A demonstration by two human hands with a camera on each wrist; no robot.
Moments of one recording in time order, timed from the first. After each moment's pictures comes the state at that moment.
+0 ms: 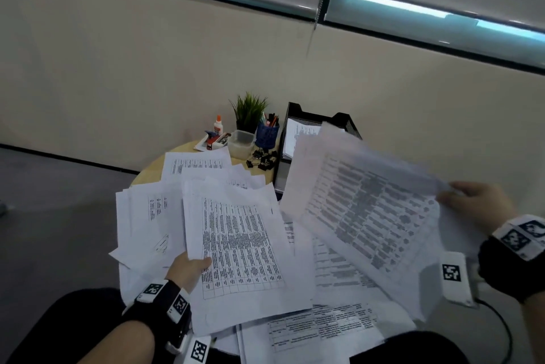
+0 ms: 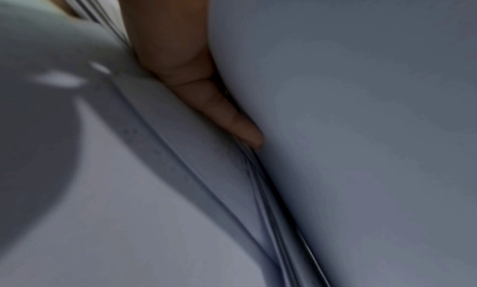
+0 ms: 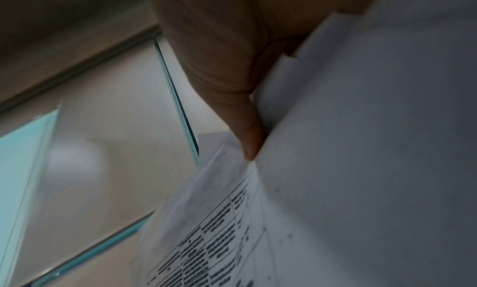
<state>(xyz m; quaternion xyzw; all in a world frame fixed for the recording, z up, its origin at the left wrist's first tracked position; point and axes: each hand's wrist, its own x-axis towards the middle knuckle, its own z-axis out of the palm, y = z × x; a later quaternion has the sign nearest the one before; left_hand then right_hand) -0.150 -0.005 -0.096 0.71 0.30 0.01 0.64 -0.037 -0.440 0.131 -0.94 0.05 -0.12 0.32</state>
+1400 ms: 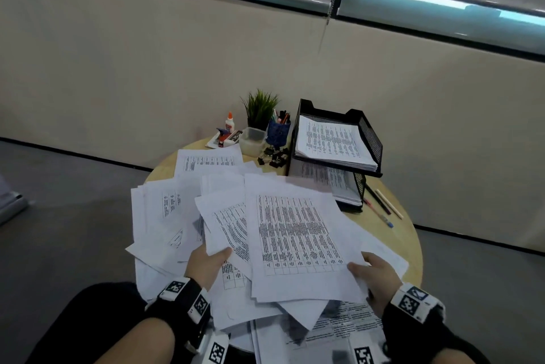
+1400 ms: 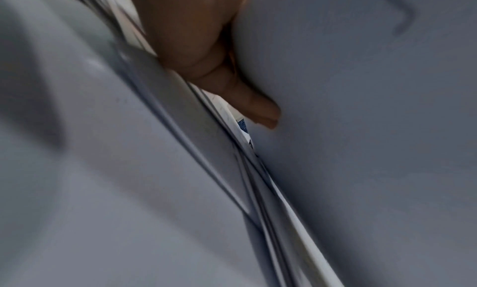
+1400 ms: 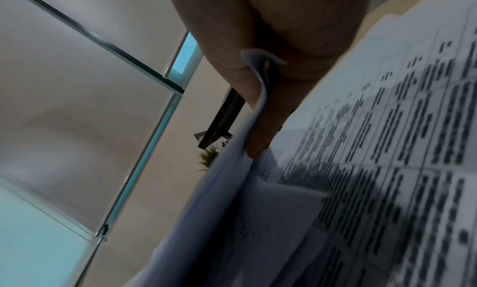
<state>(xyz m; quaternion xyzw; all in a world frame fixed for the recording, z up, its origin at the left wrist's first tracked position) -0.156 -0.017 -0.085 0.65 0.26 0.08 0.71 -0.088 -0.322 -0.046 -0.75 0.16 0.13 0.64</state>
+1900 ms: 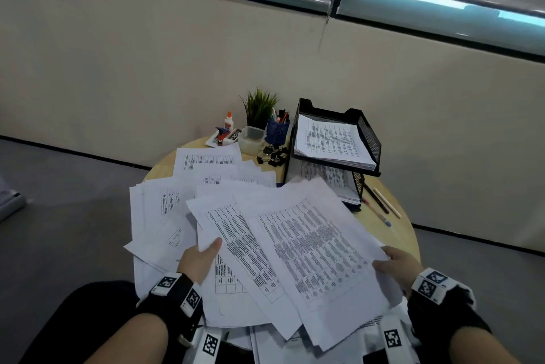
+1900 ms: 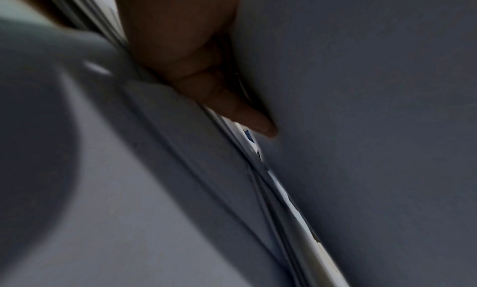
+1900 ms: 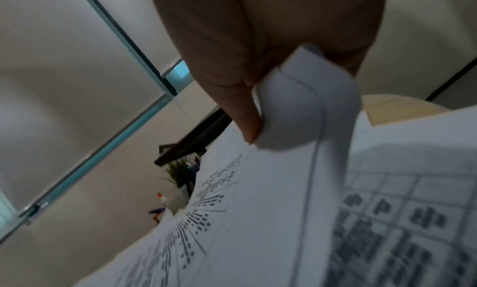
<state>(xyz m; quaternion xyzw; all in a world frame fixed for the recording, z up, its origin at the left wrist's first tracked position) -0.153 0.000 -0.090 0.69 0.33 0.02 0.65 -0.048 -0.376 -0.034 -0.90 0.09 0.13 0.40</state>
